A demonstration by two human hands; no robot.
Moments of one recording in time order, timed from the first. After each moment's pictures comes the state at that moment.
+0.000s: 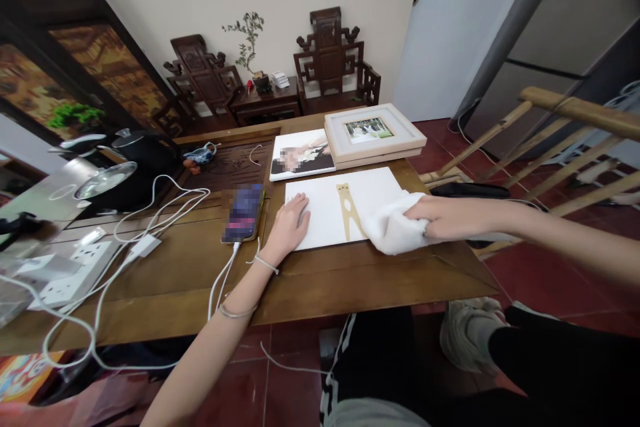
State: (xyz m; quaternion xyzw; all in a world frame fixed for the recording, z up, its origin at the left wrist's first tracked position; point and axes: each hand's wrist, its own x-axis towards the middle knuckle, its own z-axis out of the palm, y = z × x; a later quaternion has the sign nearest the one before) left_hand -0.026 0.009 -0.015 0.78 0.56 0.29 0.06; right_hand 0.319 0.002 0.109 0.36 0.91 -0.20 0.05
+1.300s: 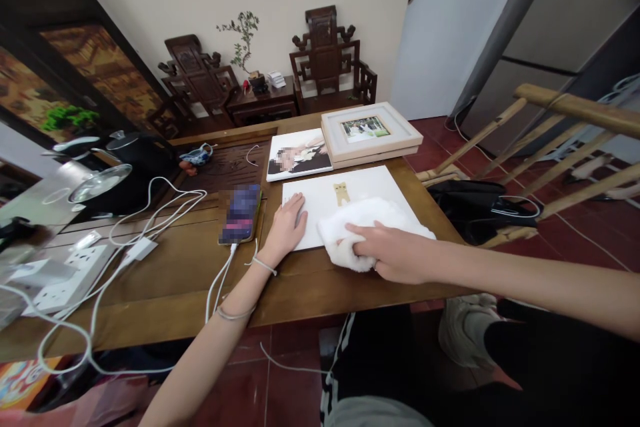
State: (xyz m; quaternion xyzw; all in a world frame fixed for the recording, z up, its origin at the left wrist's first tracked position) left_hand -0.023 0.008 -0.015 0.77 0.57 0.28 0.08; right_hand 0.246 -0.046 0.081 0.29 0.93 -0.22 0.05
